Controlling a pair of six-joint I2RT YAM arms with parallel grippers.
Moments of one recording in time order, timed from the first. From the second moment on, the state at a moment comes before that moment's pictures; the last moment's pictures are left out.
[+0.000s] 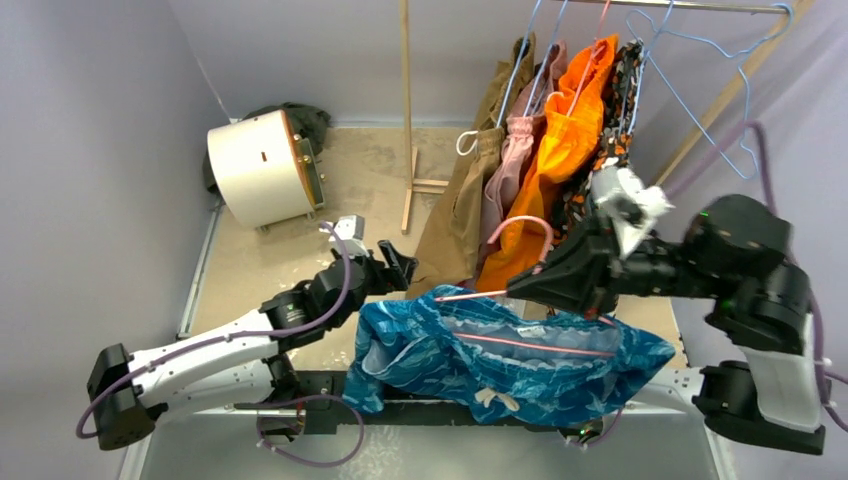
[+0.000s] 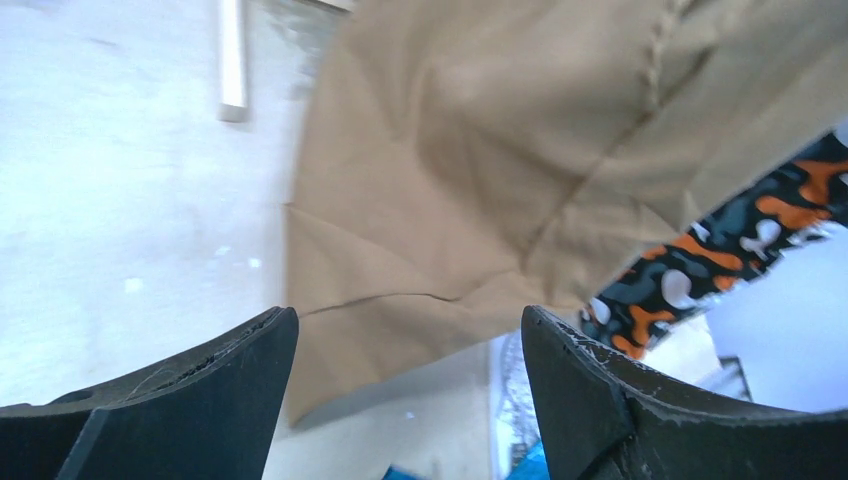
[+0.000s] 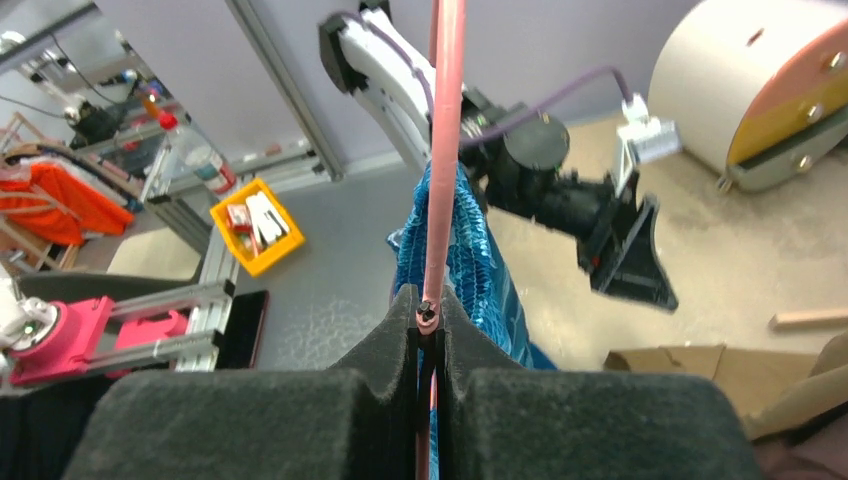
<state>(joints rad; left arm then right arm) -1.02 0.92 0.61 -0.04 -0.47 -0.80 1.03 0.93 1.84 -0.92 -0.42 0.24</state>
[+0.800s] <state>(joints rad) -1.02 0.43 1.18 -0.74 -1.13 -0.71 1.03 1.54 2.45 -0.79 -0.34 0.24</state>
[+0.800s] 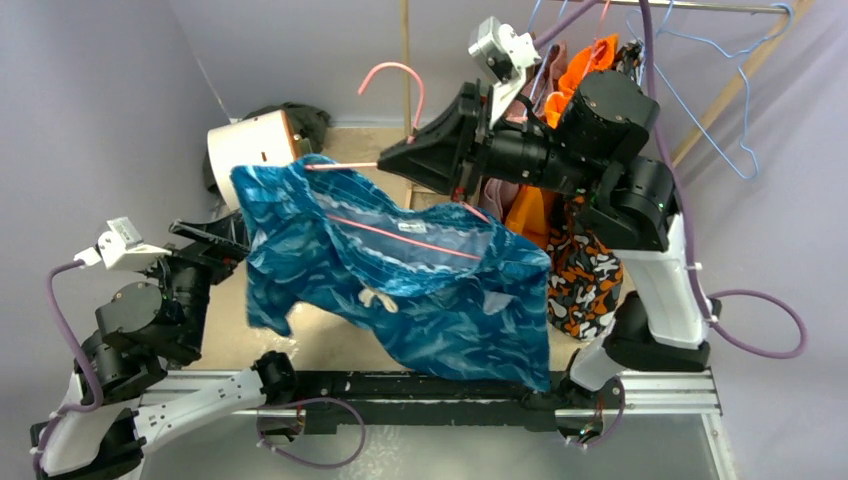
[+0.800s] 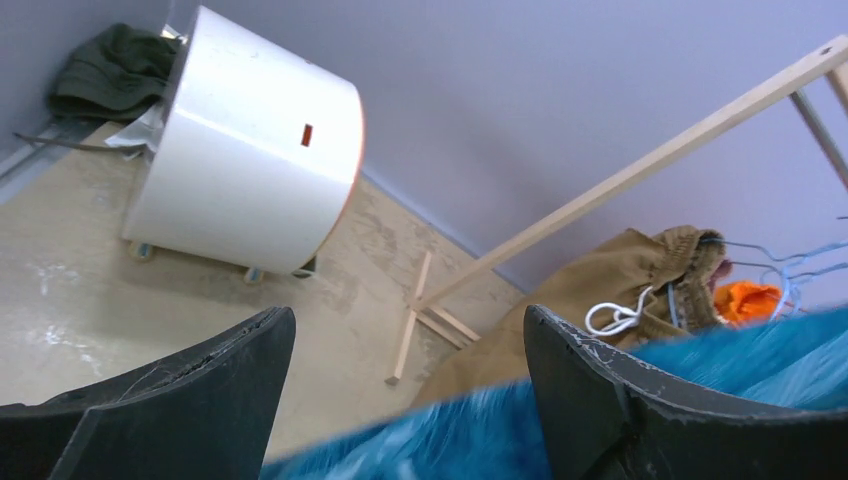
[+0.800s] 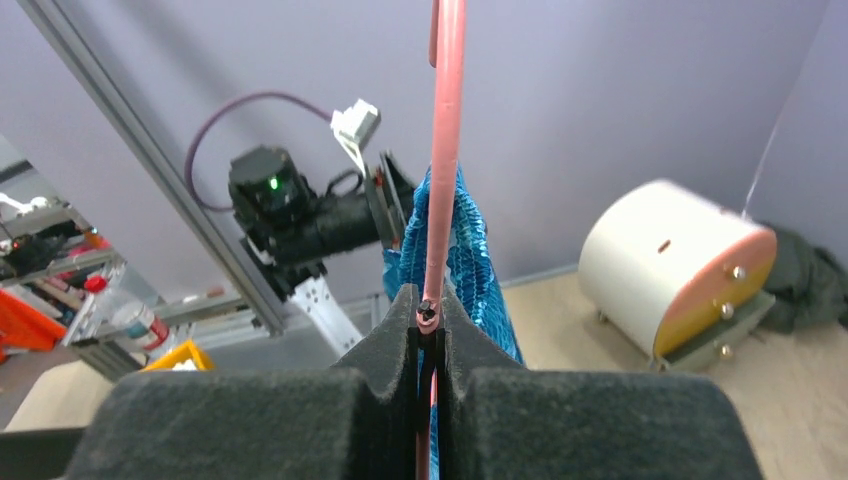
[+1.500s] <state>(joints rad) -1.02 0.46 1.21 -0.86 -1.16 -0.76 1.03 1.59 2.45 -0.38 -0.34 0.29</state>
